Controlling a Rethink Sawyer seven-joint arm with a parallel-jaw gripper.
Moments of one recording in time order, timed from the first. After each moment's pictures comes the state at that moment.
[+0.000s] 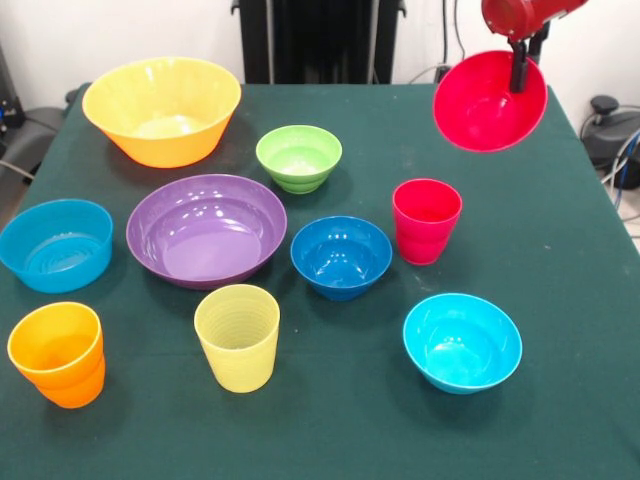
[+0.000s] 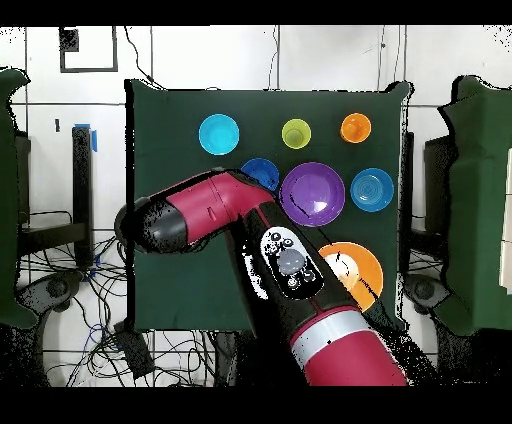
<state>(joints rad) -0.39 -0.82 0.62 1.81 -0.44 0.73 1.56</state>
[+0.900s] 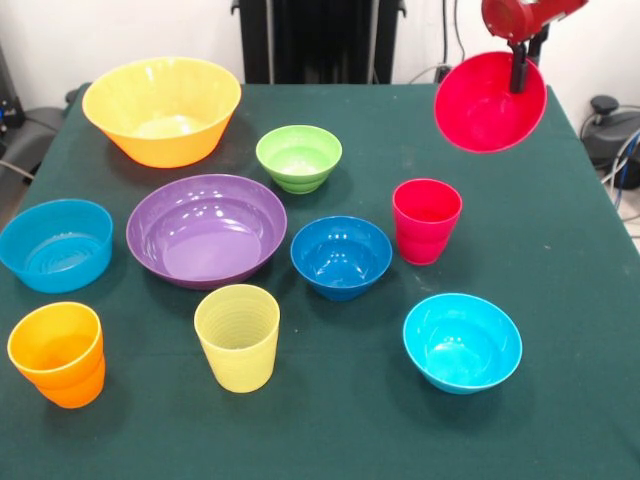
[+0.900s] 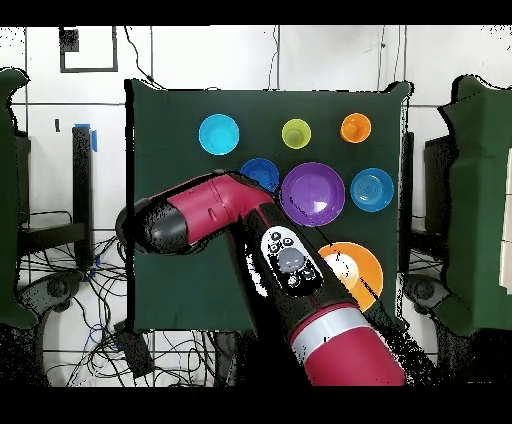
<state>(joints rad) -0.39 -0.80 0.62 1.82 -0.43 0.73 1.56</state>
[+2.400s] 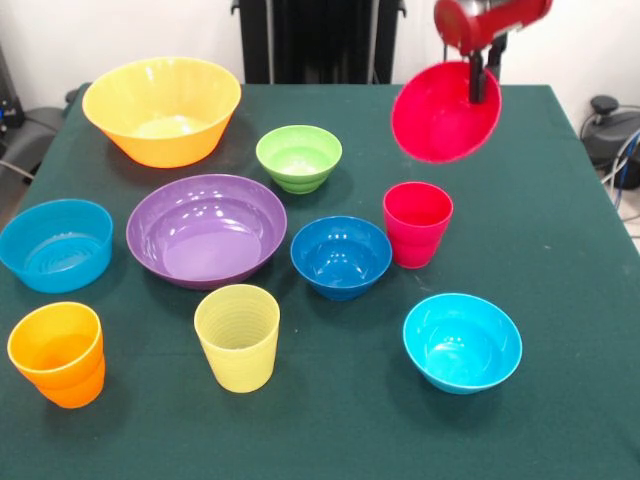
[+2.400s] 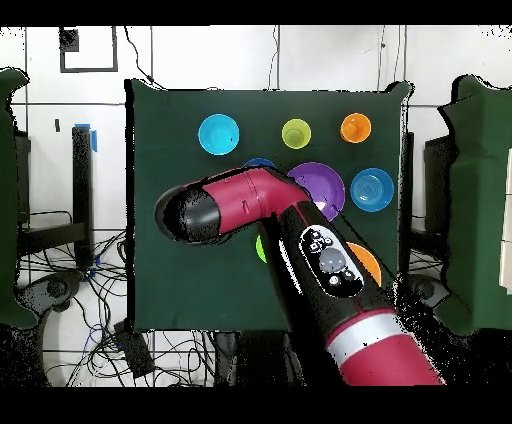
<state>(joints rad) -0.47 -0.81 0.62 1.81 -0.41 0.74 1.56</state>
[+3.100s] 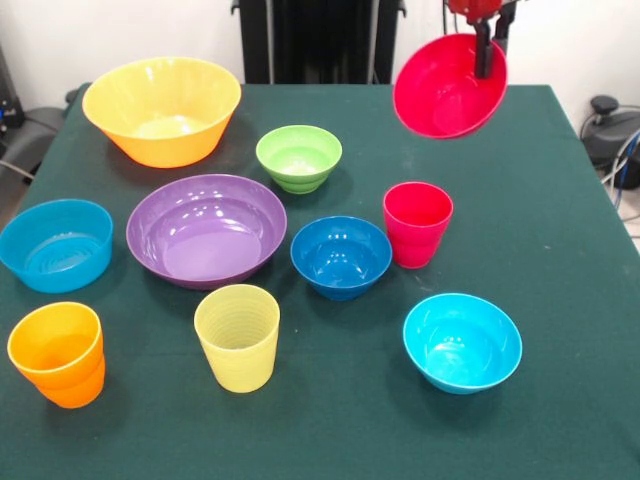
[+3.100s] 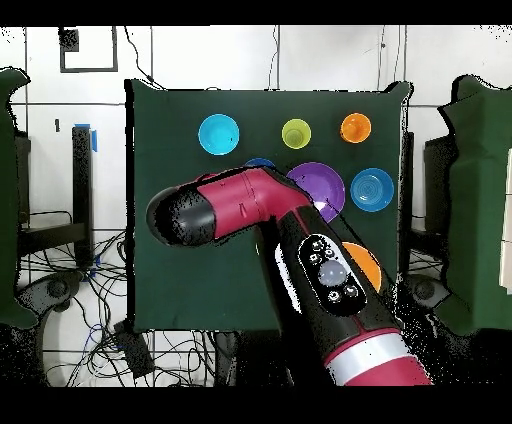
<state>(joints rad) -0.47 -0.86 0.62 1.82 -0.38 0.75 1.56</state>
